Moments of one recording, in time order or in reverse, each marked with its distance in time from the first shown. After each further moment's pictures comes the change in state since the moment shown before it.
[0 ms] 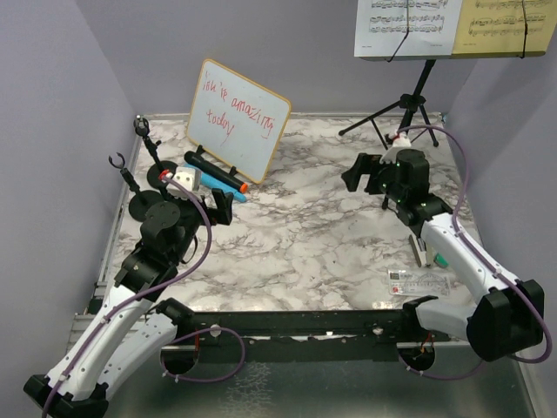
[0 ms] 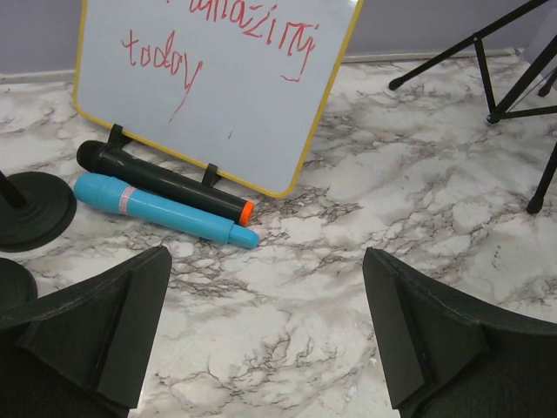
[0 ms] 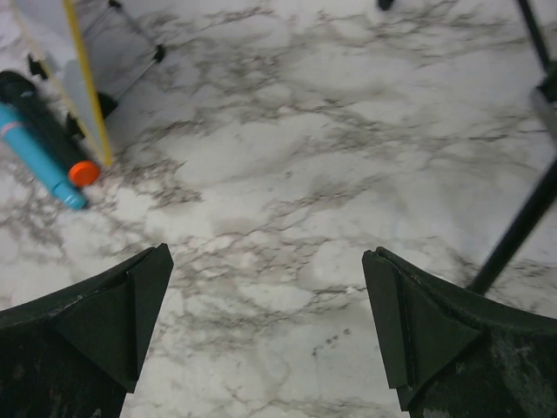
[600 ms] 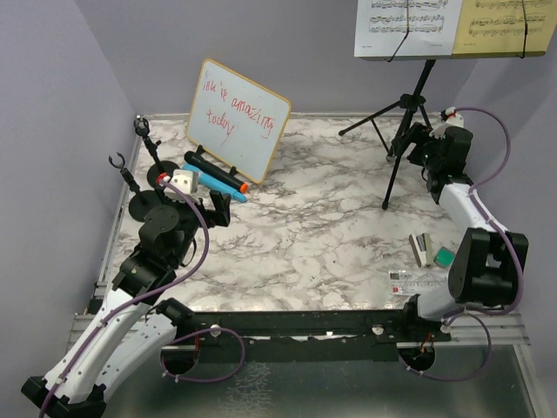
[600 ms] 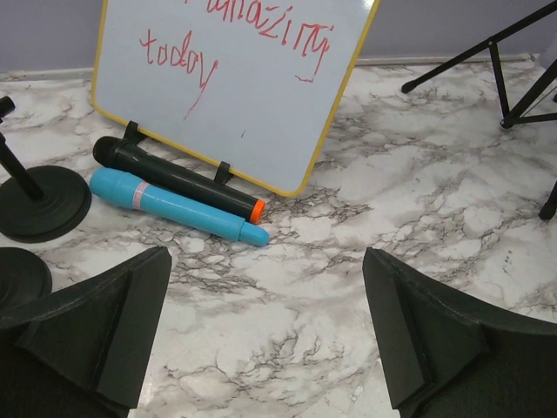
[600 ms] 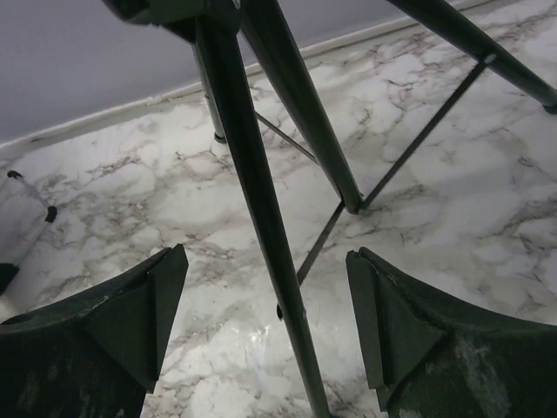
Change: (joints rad) left arm -0.039 -0.026 -0.005 -0.021 -0.059 0.004; right arm -0.452 0.297 0.126 0.264 -0.121 0.015
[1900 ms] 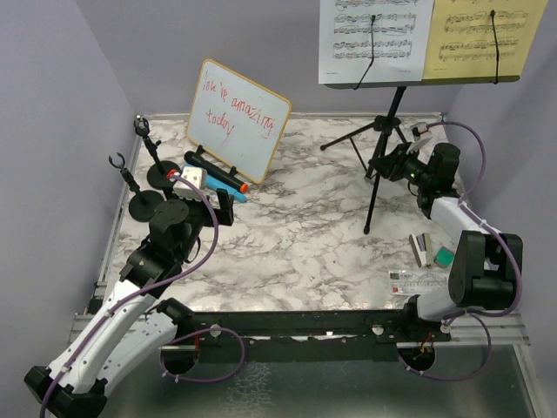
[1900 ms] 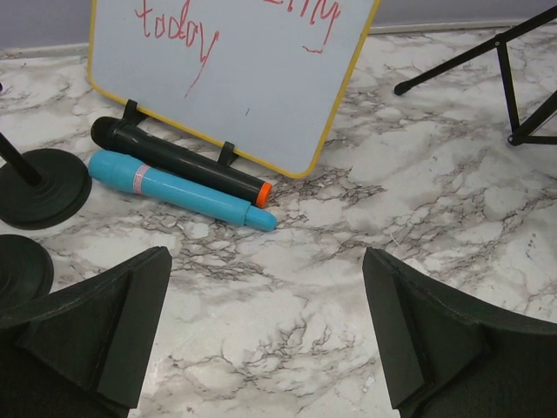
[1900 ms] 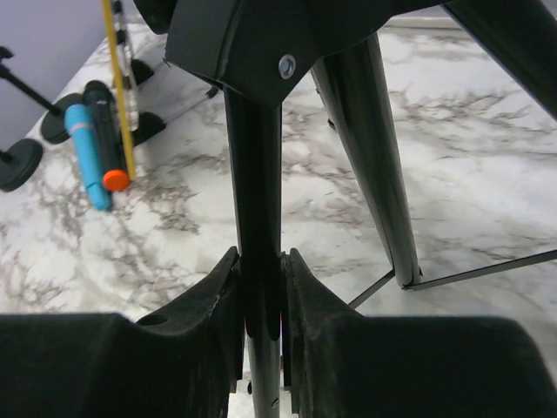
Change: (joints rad) left arm 0.000 0.060 -0.004 -0.002 -0.007 0.011; right arm 0.037 0.013 -0.155 0.222 -0.497 -0.089
